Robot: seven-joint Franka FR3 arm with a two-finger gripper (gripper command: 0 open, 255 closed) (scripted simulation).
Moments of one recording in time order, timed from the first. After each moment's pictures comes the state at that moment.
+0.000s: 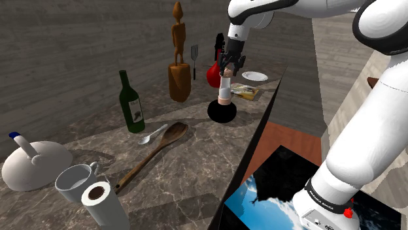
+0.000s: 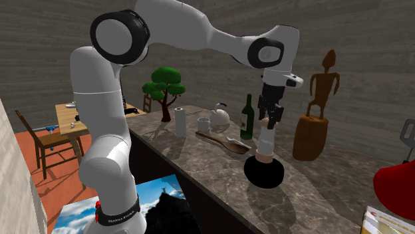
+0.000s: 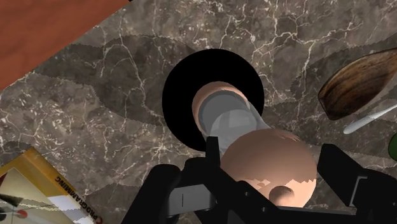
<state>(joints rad) -0.13 0.02 -0.08 -1.80 0.16 1.82 0.06</state>
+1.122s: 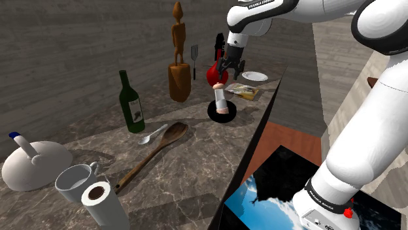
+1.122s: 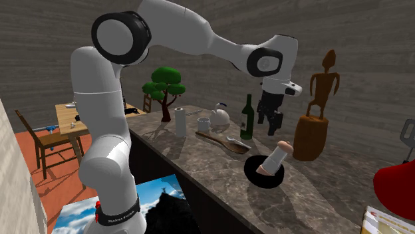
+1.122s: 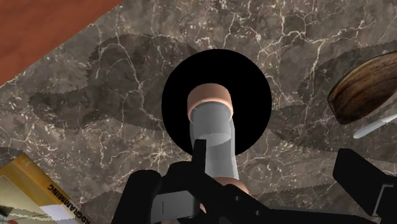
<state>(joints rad) -0.13 0.02 -0.08 -1.87 0.16 1.89 0.05</state>
